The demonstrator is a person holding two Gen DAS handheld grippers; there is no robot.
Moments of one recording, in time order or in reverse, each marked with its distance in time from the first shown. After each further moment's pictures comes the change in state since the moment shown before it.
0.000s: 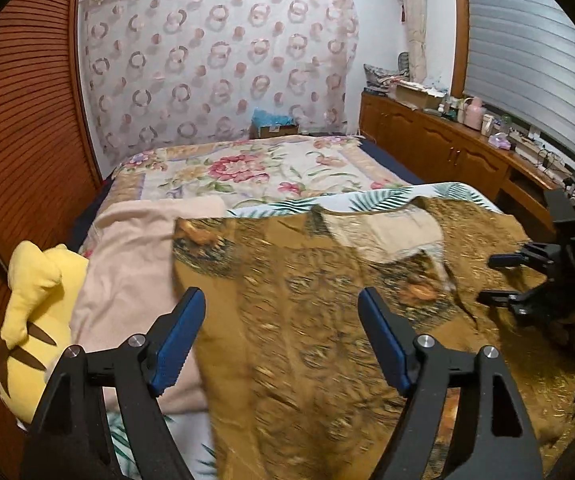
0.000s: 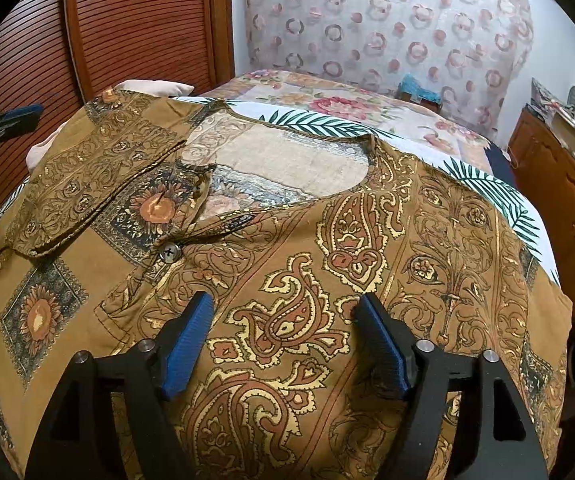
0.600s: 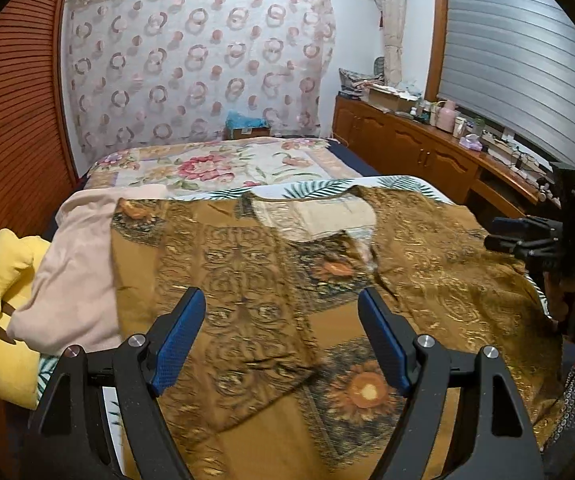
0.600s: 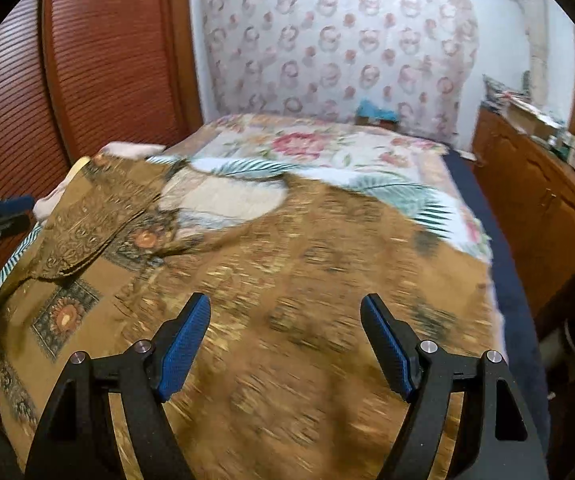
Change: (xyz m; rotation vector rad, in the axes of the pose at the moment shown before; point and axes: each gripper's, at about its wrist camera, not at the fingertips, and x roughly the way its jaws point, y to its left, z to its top) left arm -0.030 -0.066 -0.025 0.000 -0.019 -0.083; right arm -0.096 -0.046 -0.040 0.136 -0.154 -0.072
